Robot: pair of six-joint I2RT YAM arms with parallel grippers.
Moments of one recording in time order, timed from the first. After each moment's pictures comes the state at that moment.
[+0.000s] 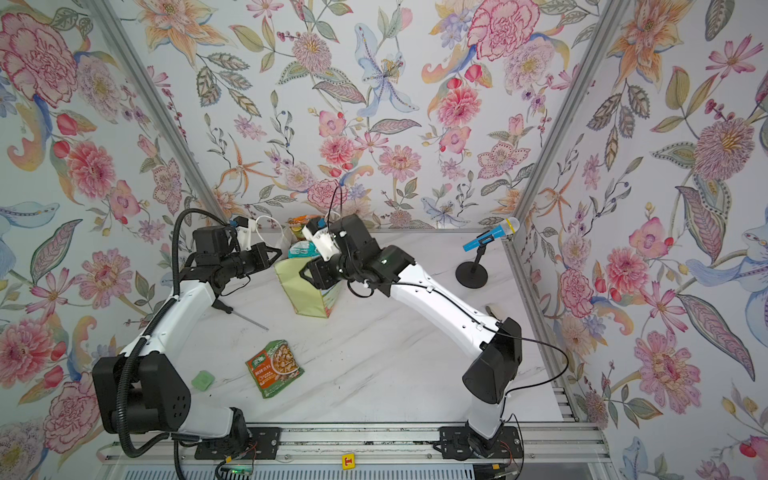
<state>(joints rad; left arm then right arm) 0.05 1.46 1.21 -0.33 0.58 -0.35 0.90 1.79 1.77 -0.61 -0.30 0.25</state>
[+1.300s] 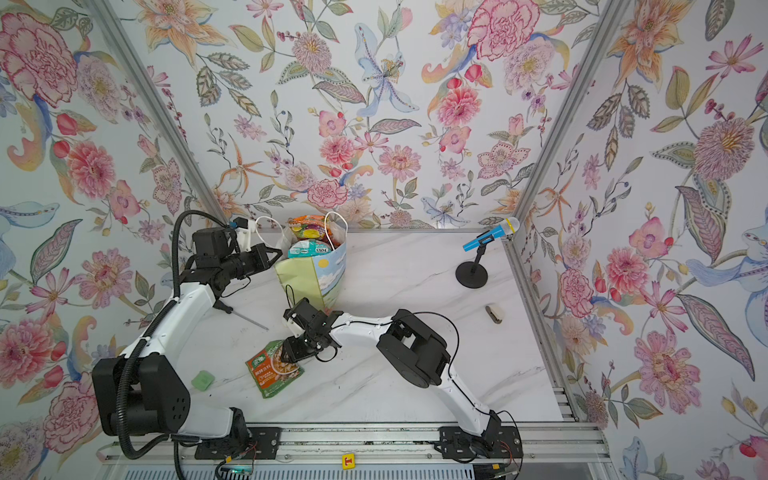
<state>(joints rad) 0.05 1.45 1.18 -0.29 0.60 -0.37 1.10 2.28 1.65 -0.28 -0.44 0.58</state>
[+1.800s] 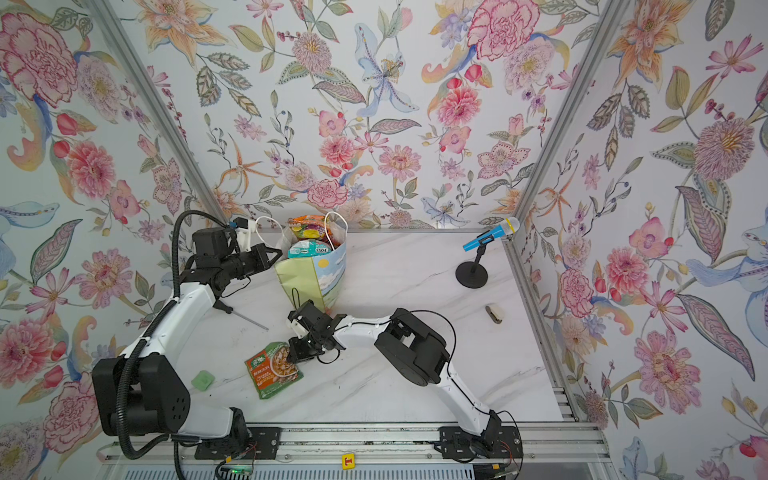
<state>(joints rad) 0.05 1.45 1.18 -0.29 0.60 -0.37 1.06 2.27 1.54 -0.13 -0.51 0.68</state>
